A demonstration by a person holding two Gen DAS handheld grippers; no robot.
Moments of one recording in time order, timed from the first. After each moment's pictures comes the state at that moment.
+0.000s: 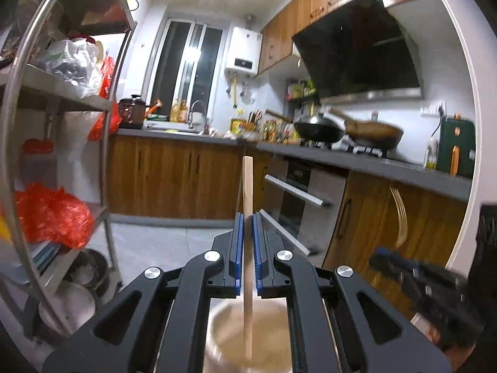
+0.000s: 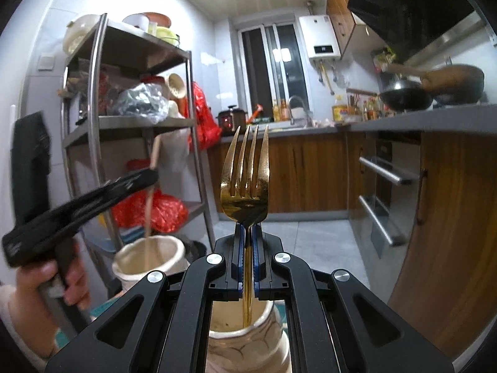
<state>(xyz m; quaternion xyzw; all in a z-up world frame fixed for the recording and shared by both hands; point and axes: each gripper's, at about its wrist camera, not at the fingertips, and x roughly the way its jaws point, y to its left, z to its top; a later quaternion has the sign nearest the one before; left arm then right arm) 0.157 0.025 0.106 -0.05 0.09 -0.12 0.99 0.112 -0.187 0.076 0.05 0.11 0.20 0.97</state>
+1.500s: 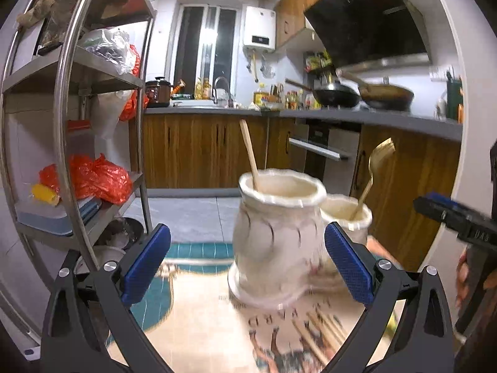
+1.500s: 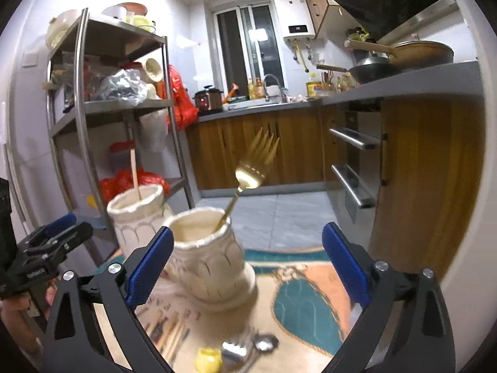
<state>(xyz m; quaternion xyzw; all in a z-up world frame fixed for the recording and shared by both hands) 0.065 0.039 0.044 -0.01 0.15 -0.07 0.99 0.046 -0.231 0.046 0.05 0.17 0.14 0.97</state>
